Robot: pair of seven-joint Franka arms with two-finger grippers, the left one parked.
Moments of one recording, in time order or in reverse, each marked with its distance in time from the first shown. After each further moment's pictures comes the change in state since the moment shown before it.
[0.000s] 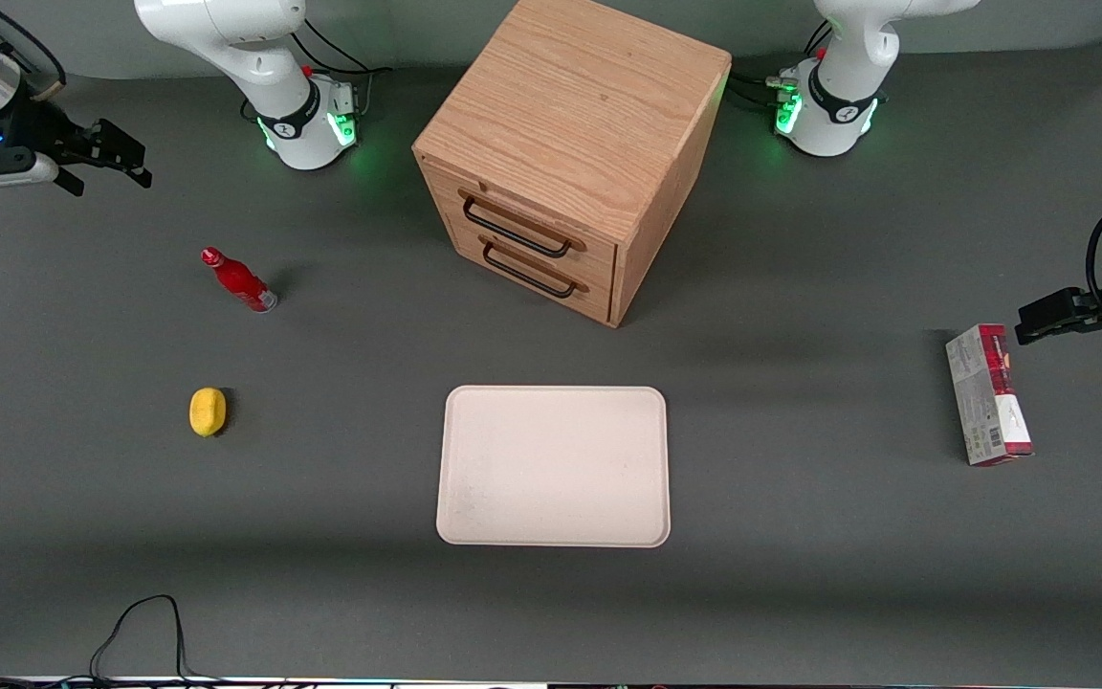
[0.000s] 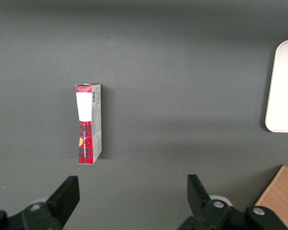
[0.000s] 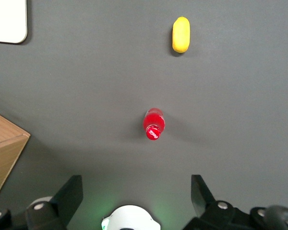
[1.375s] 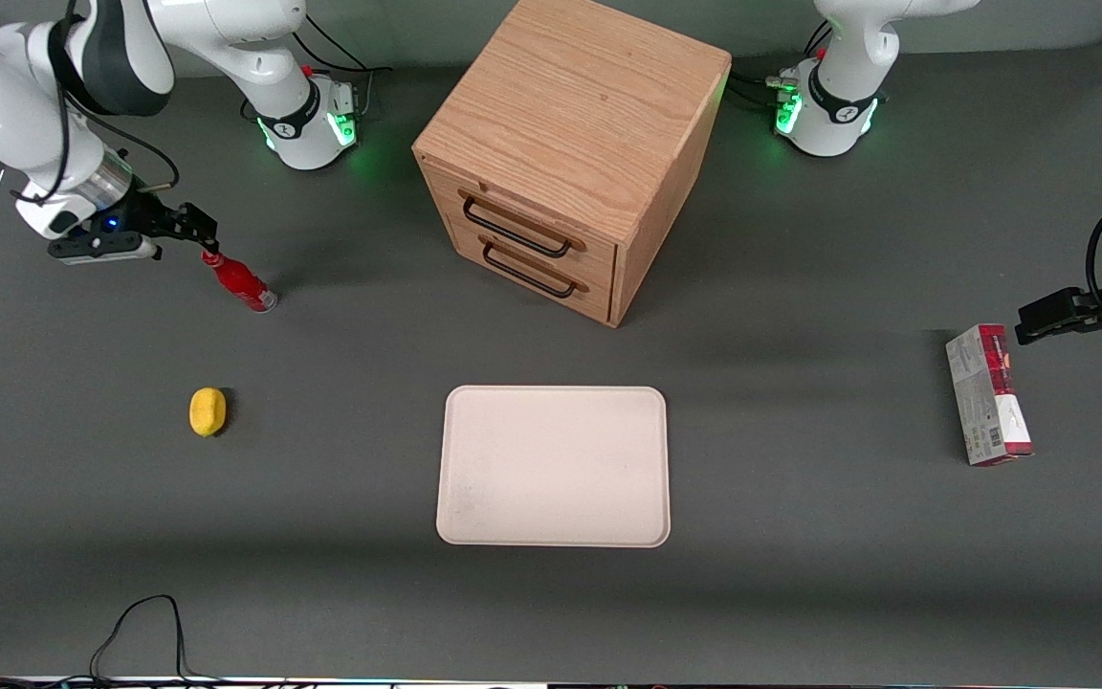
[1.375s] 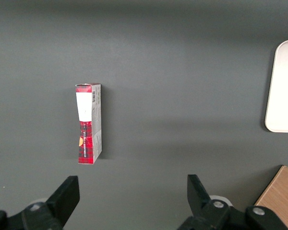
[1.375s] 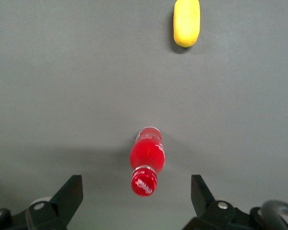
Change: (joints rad) arm 0.001 0.112 -0.063 -0.380 -0.022 0.533 0.000
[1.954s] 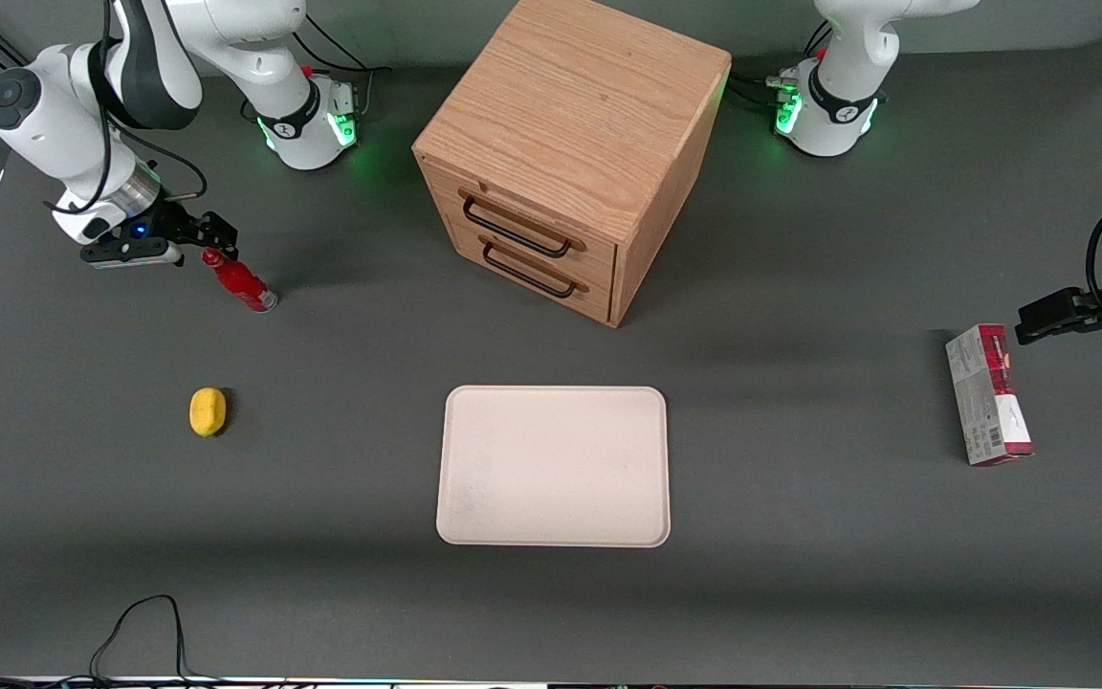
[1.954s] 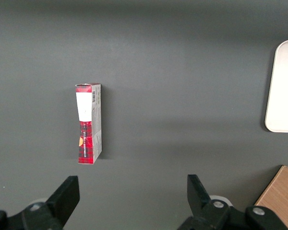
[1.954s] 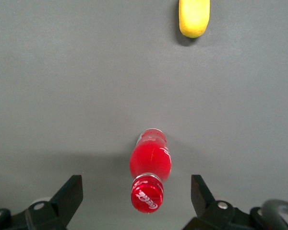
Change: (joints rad) arm 0.000 0.006 -0.007 -0.109 0.000 0.144 0.000
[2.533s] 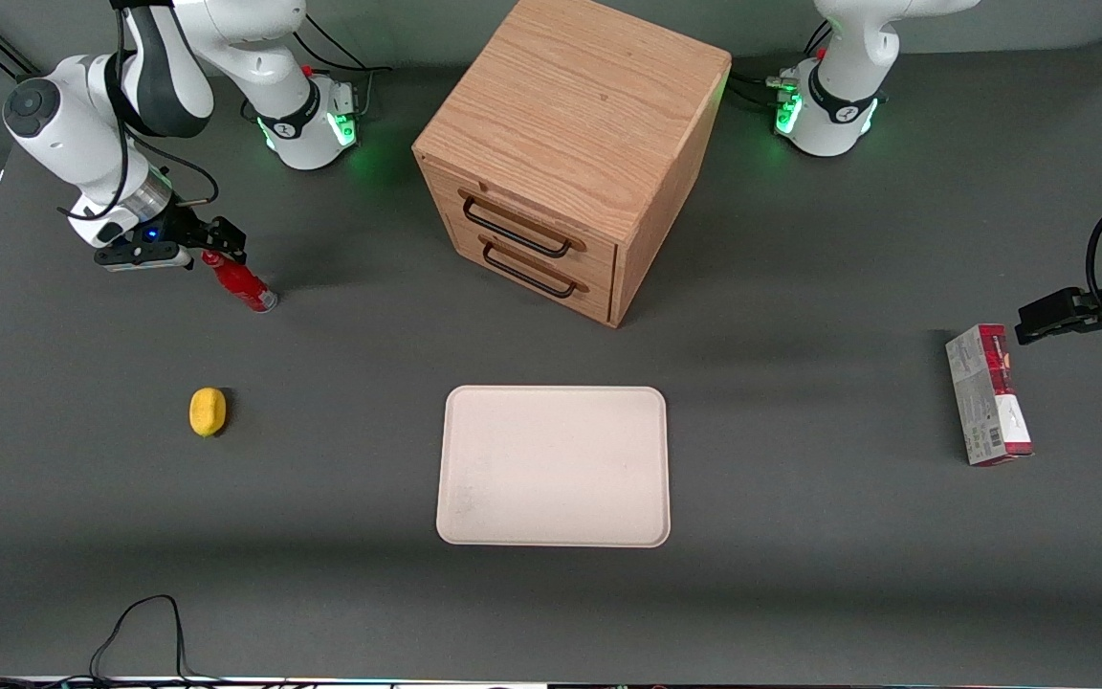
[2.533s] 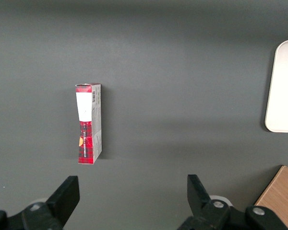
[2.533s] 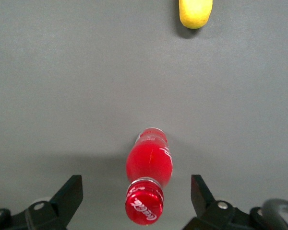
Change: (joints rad) arm 0.000 0.028 -0.015 -0.039 0.000 0.070 0.000
